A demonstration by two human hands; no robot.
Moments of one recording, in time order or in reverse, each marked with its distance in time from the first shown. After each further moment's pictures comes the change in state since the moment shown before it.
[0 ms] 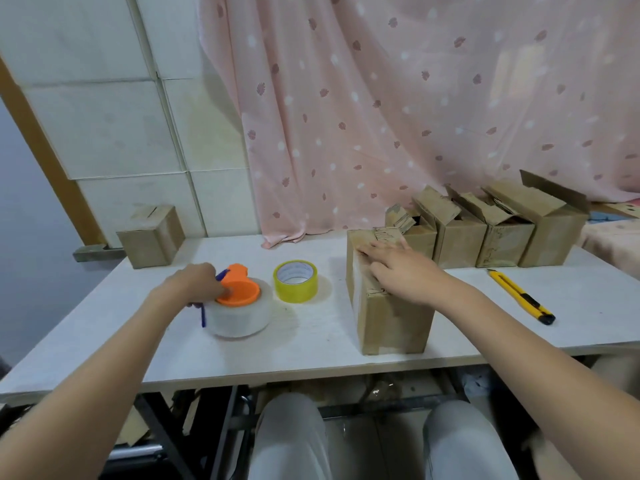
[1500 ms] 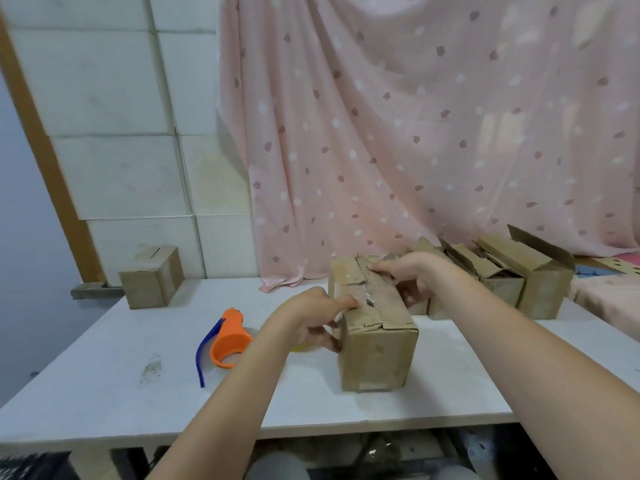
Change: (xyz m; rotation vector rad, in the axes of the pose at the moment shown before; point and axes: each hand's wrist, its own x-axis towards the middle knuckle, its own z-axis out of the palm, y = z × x) left_hand -0.089 0.170 -0.007 -0.987 -0.425 0.231; right_hand 0.054 0.013 -0.070 0.778 -0.190 0.690
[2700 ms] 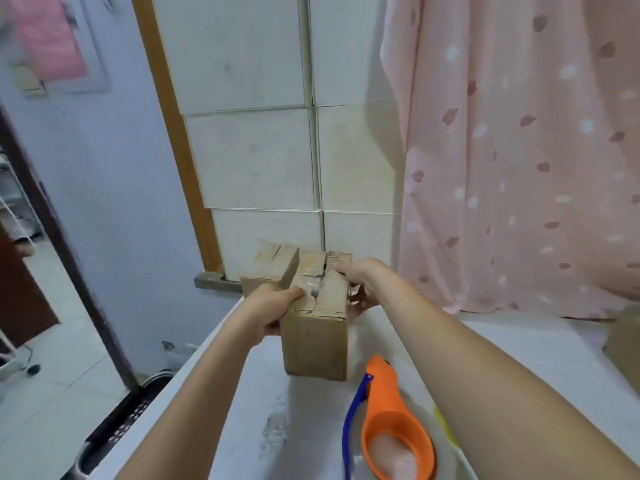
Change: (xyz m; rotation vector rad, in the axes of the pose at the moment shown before) left_hand 0.065 -0.095 -0.316 -0.137 0.596 -0.103; right_hand 0.175 -0.231 0.316 -0.046 -0.340 -0.140
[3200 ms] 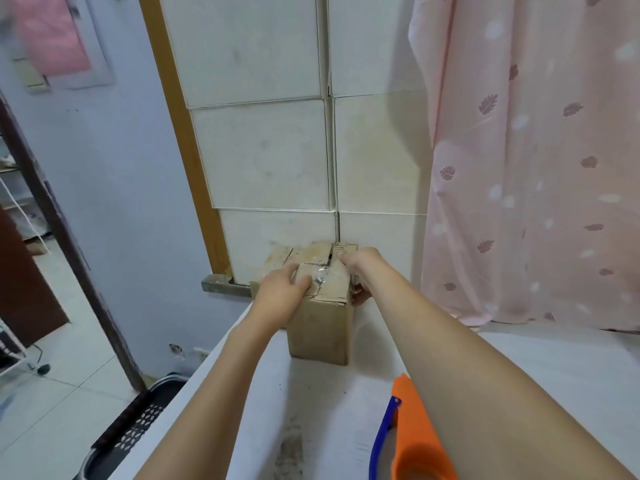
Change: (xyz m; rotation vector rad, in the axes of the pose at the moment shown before) left_hand 0.065 -0.005 -0.007 0.471 0.229 0.381; right_hand 0.055 -0.037 0.019 0.017 0.283 -0.094
